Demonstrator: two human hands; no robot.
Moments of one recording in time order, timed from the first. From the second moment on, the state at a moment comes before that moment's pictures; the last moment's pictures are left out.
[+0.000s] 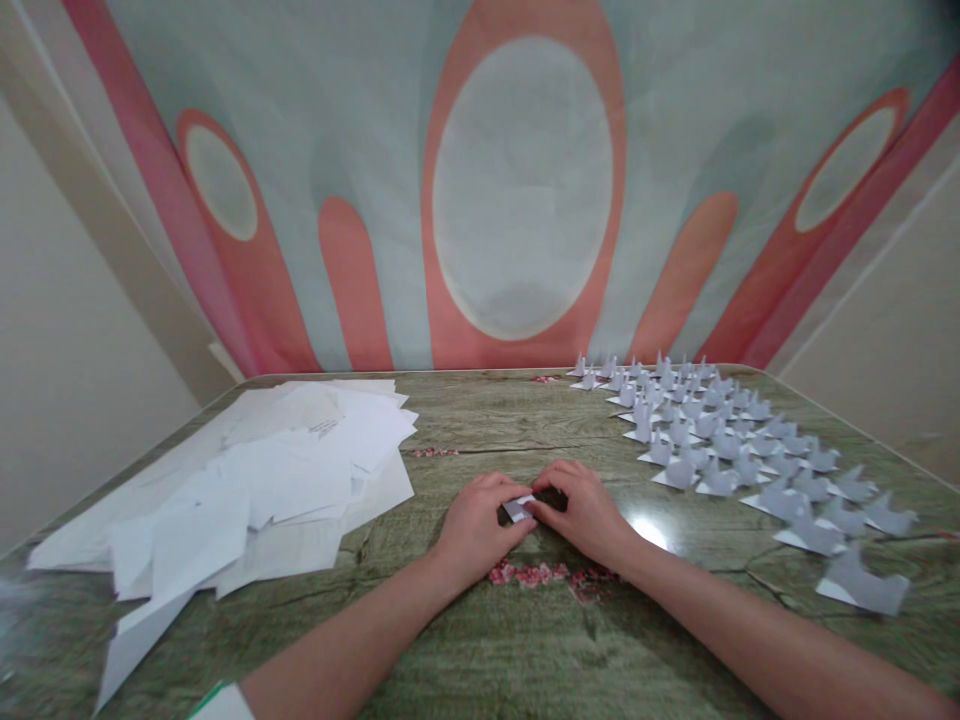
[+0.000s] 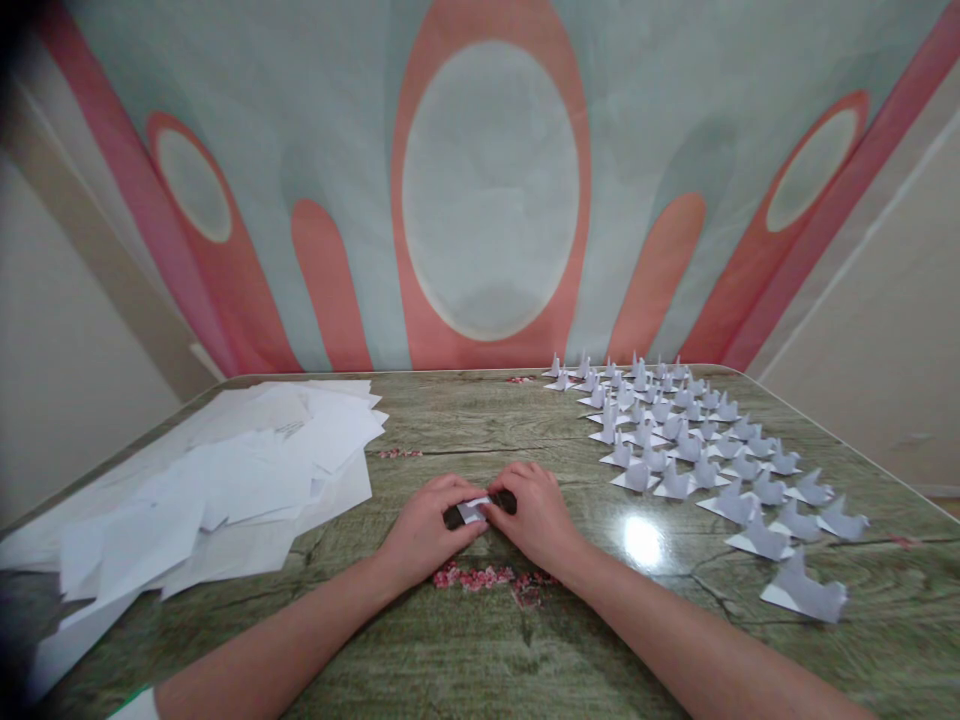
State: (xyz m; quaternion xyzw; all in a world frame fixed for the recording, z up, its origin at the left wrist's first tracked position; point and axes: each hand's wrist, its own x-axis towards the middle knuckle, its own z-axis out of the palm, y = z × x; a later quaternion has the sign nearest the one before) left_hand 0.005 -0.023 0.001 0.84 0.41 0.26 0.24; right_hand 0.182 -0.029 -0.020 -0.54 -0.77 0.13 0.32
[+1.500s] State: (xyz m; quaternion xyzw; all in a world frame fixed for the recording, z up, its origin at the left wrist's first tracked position) left_hand 0.003 -0.034 -0.004 0.89 0.41 0.17 0.06; right_hand 0.185 -0.038 -0.011 -0.39 -0.89 -0.07 0.23
